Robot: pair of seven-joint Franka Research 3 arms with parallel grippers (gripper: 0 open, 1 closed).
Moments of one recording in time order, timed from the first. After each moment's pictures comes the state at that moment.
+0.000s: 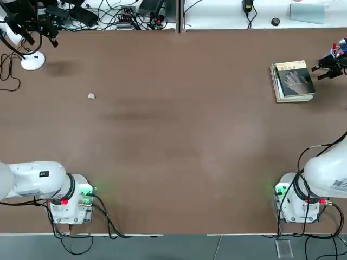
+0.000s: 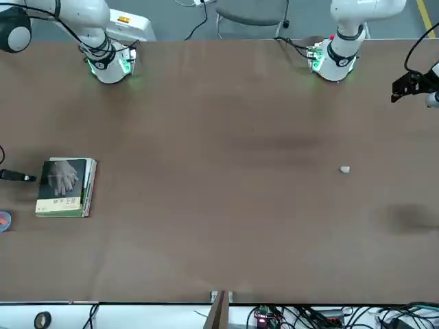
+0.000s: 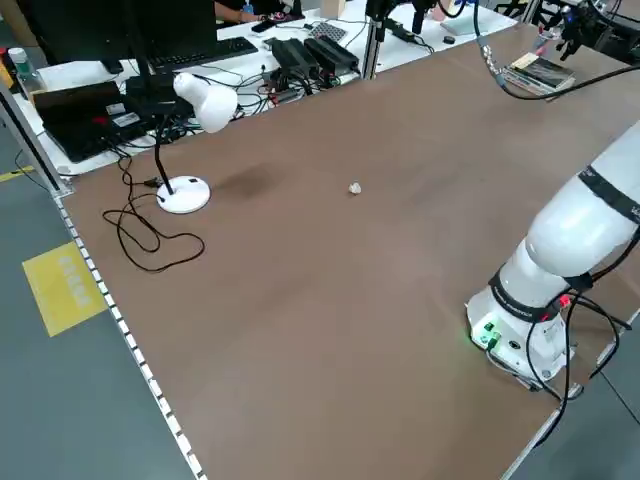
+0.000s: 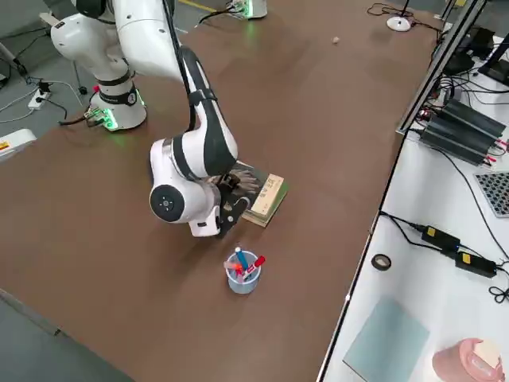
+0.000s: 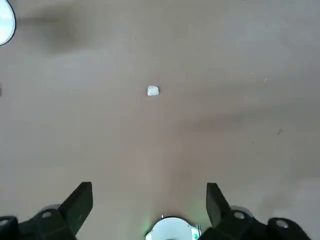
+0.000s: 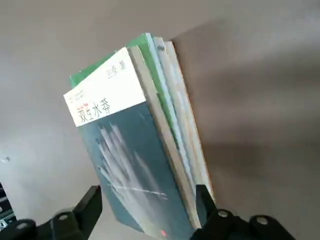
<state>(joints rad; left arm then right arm) 0.09 -0.20 -0.14 -1.82 -0.04 1.54 0.12 -0.17 0.70 -0.45 -1.58 0.84 1.65 -0.68</state>
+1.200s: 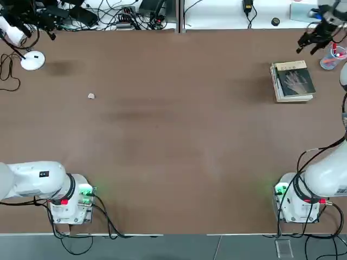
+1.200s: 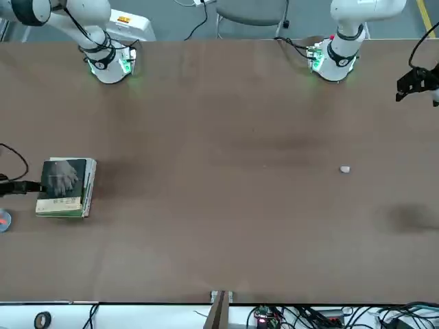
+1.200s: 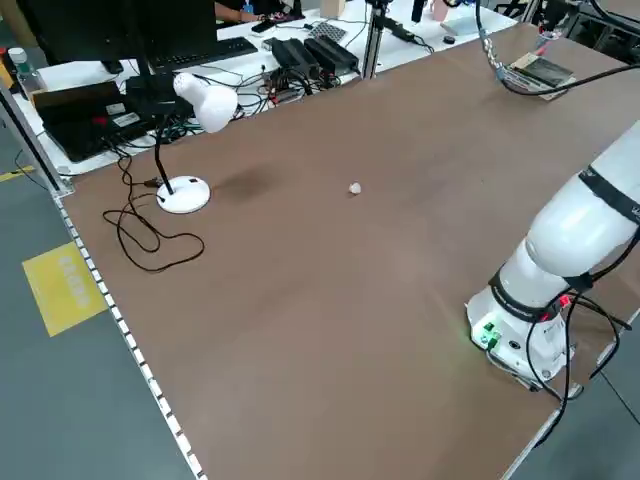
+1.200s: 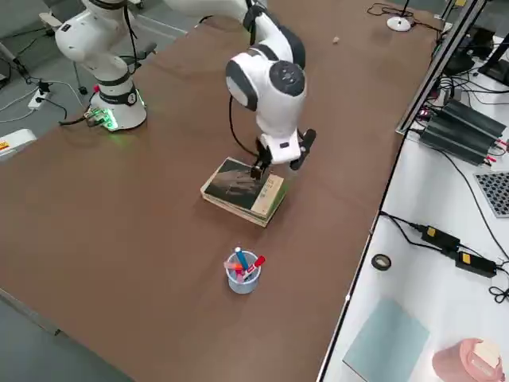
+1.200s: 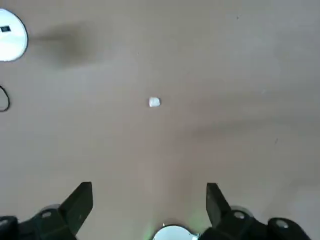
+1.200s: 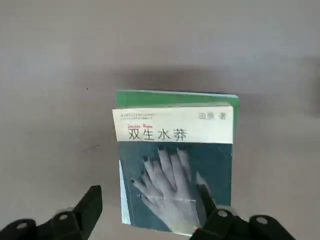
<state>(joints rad) 0.09 -0.19 -0.14 -1.76 -0.04 1.54 0.12 0.06 0.52 -0.28 -1.52 0.24 1.84 -0.34</state>
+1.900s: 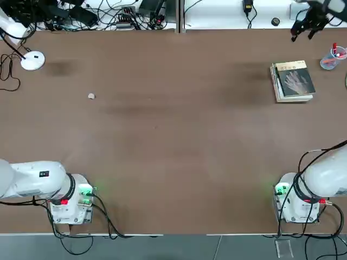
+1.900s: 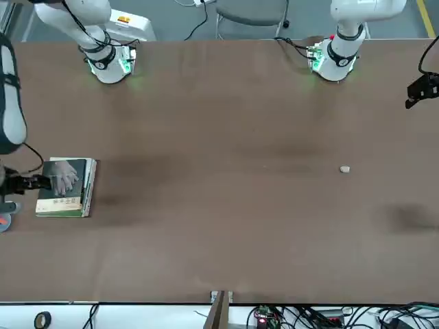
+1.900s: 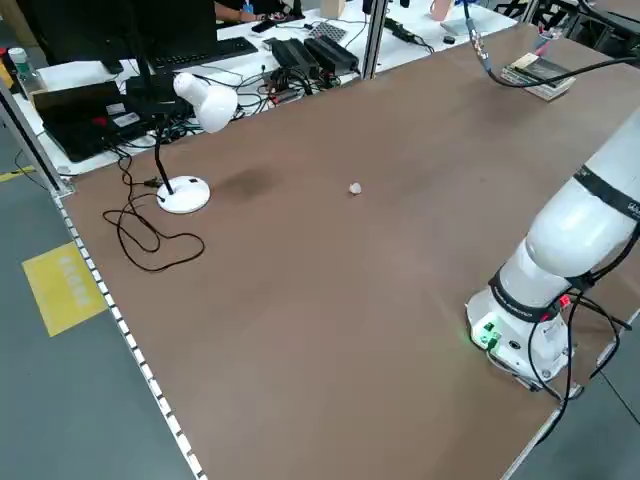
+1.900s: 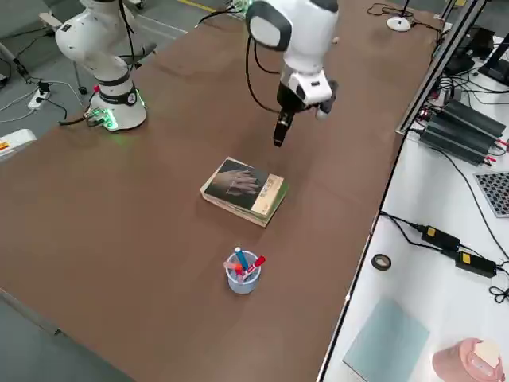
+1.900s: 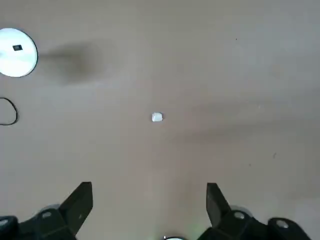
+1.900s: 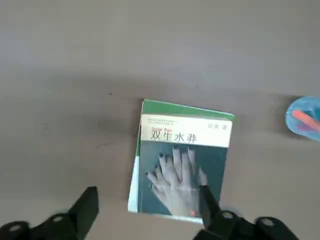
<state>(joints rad) 0.10 -0.12 -0.13 -1.66 -0.04 1.54 0.12 0.06 0.36 -0.14 -1.50 0.03 1.79 -0.24</state>
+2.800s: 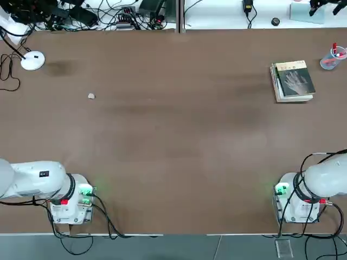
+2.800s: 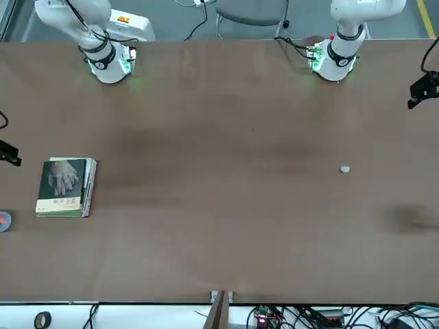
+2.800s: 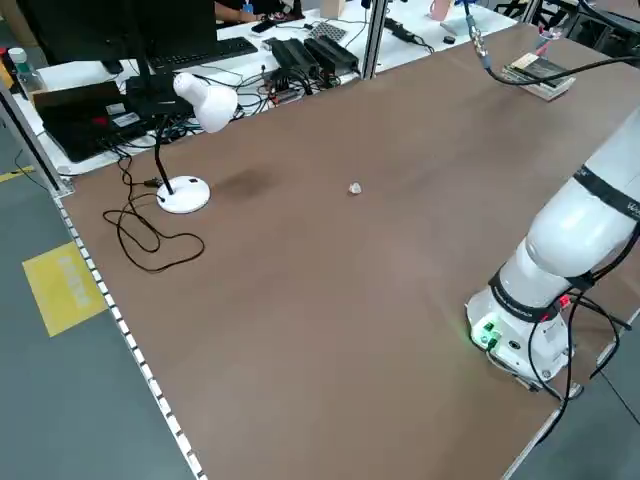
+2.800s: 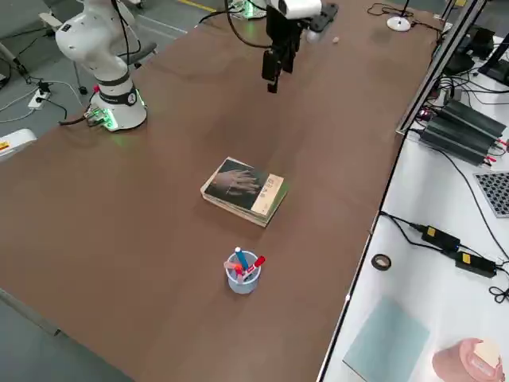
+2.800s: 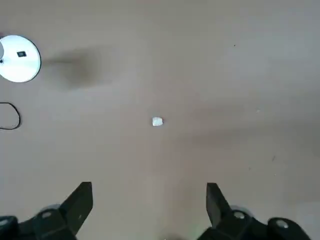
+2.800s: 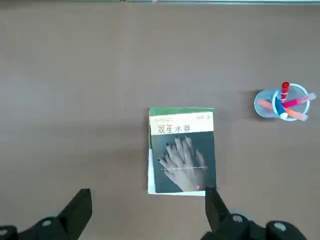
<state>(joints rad) 0.10 -0.12 -0.13 -1.63 -0.04 1.54 0.12 0.08 0.13 -0.14 -1.50 0.02 1.72 -0.07</state>
